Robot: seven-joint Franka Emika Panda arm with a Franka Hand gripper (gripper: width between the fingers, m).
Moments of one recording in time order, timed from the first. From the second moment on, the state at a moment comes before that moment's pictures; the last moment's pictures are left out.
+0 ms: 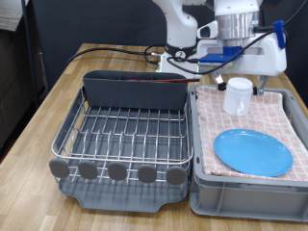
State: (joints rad) arm 0.14 -0.02 0.09 -2.48 0.36 2.78 1.43
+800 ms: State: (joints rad) arm 0.14 0.07 0.10 -2.47 0.89 2.84 0.83
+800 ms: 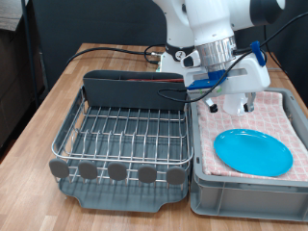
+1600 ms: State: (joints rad) arm 0.14 0.16 0.12 -2.42 1.08 2.85 0.63
